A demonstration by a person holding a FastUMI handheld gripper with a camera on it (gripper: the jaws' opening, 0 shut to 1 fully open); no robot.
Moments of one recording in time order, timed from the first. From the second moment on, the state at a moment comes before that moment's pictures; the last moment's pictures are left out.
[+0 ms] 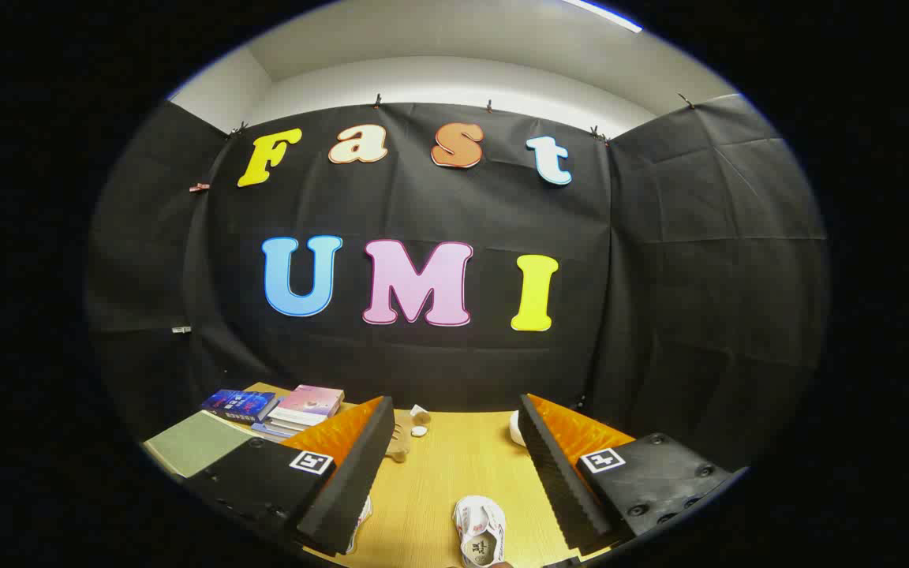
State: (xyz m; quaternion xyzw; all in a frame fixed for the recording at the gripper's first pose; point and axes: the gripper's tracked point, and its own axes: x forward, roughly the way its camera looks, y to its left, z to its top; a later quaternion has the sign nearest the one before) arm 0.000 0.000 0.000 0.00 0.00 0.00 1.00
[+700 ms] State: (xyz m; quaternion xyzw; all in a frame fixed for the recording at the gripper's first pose) arm -0.003 0.012 -0.012 0.01 0.01 0.02 1.00
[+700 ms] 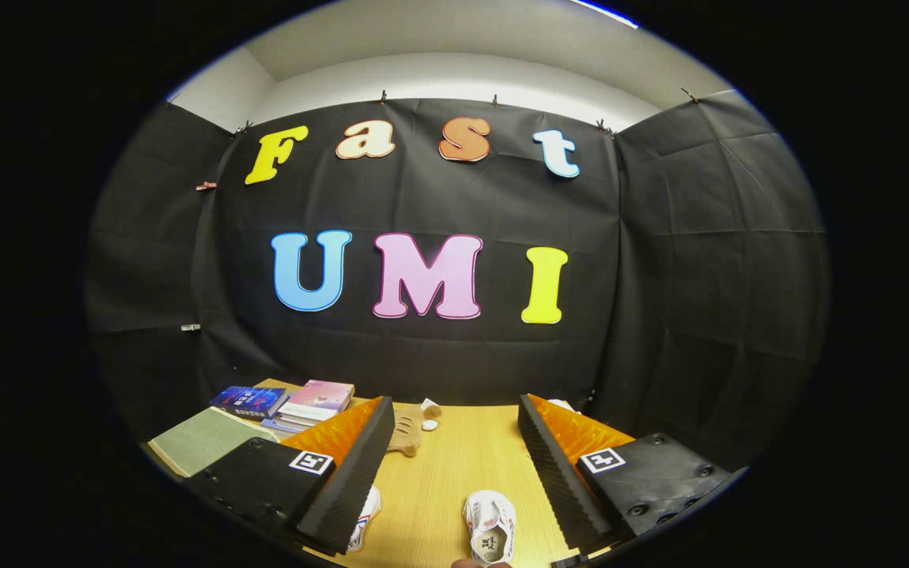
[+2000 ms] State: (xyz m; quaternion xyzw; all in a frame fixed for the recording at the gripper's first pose) arm -0.027 0.186 -0.179 0.13 0.28 0.28 0.91
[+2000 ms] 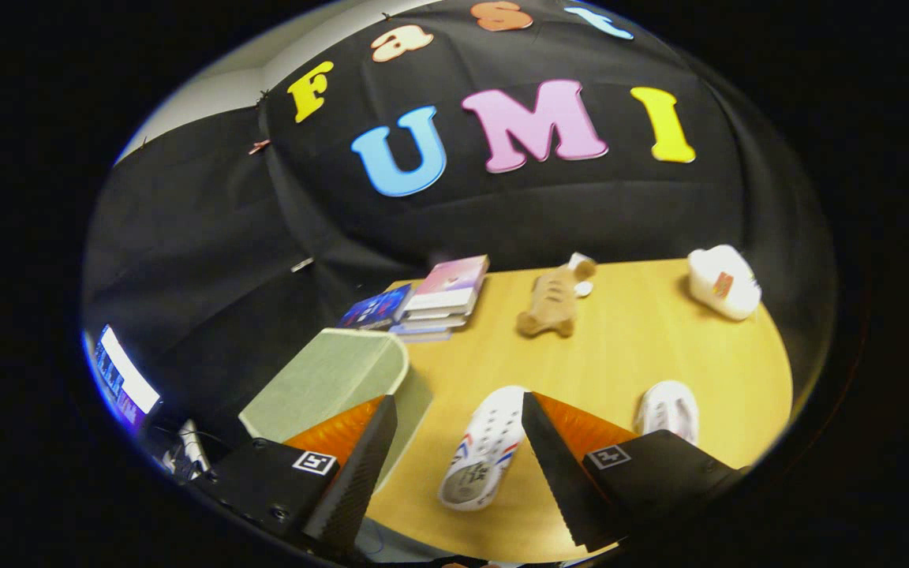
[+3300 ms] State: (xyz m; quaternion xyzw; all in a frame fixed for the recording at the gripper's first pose) arm -0.082 0.345 -0.227 0.52 0.49 0.44 0.54
